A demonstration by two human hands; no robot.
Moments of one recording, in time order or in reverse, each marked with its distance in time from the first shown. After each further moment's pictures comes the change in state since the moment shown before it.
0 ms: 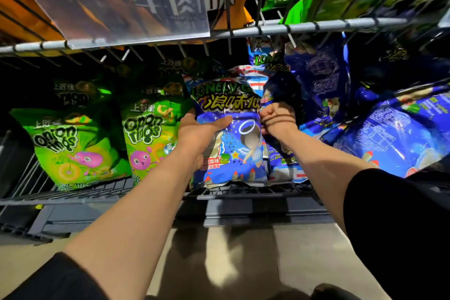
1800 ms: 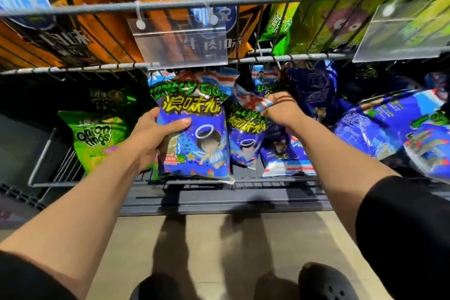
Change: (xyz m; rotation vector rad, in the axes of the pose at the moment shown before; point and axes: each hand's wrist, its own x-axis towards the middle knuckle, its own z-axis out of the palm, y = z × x) left_hand -0.046 0.039 -0.115 0.009 -0.219 0.211; right_hand -0.080 -0.069 -0.054 -0.340 0.085 -0.262
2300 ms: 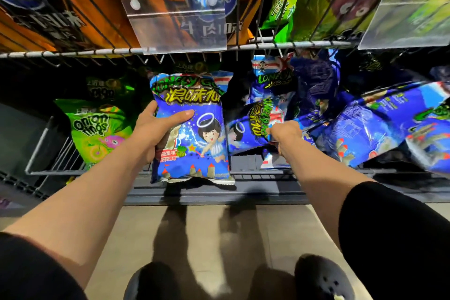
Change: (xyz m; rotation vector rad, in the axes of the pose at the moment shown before) left_hand -0.009 -0.006 0.011 0.010 0.123 -0.052; right_hand -0.018 0.043 0.066 0.603 0.195 0.693
